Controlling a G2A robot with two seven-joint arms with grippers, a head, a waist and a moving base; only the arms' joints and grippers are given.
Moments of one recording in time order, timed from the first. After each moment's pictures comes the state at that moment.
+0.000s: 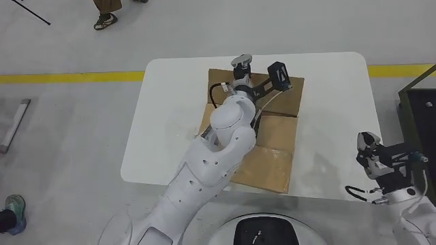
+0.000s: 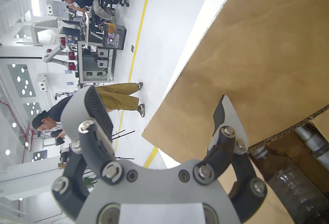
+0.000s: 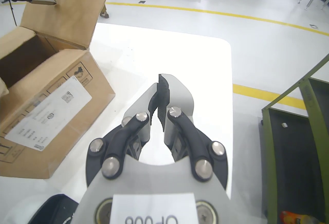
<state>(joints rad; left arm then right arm) 0.66 -1.54 -0.85 -1.51 2.16 -0.40 -0.75 -1.87 -1.22 1.75 -2.01 -1.13 -0.19 -0.05</state>
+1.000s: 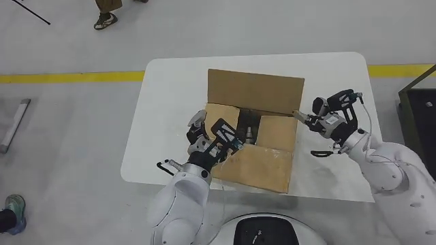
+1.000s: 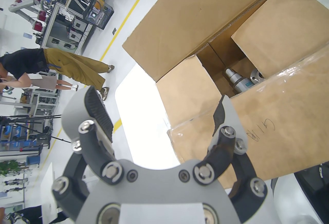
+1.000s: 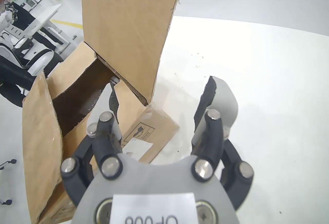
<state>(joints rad) 1.37 -1.45 -1.17 -2.27 2.10 -0.48 -0.76 -1.30 -1.21 1.52 -1.73 -0.82 -0.34 0.45</state>
